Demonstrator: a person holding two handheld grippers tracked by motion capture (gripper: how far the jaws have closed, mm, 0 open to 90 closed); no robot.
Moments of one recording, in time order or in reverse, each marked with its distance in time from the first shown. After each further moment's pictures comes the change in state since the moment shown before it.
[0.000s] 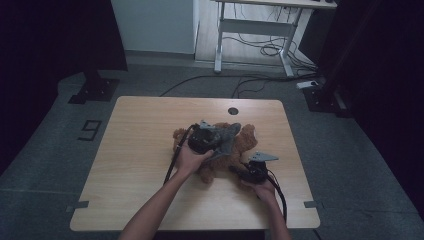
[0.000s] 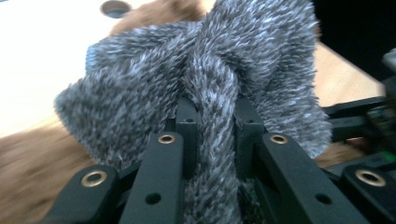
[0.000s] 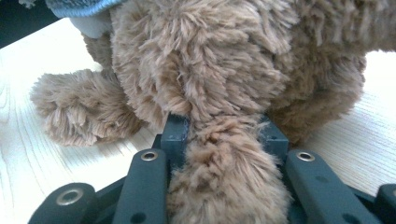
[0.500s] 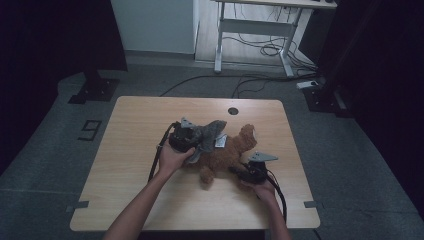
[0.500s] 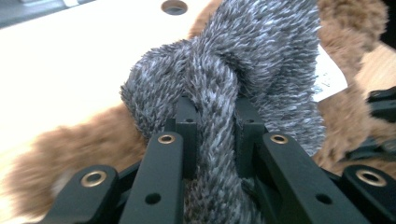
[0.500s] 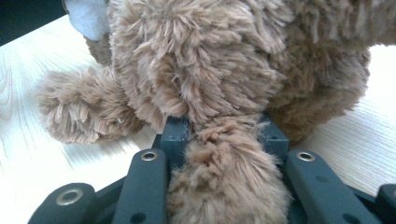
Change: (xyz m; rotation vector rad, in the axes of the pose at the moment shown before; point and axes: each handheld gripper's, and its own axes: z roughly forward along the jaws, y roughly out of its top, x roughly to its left) left arm 0.032 -0.014 -0.040 -0.009 0.108 0.018; right arm 0.001 0.000 0.000 0.009 0.009 -0.007
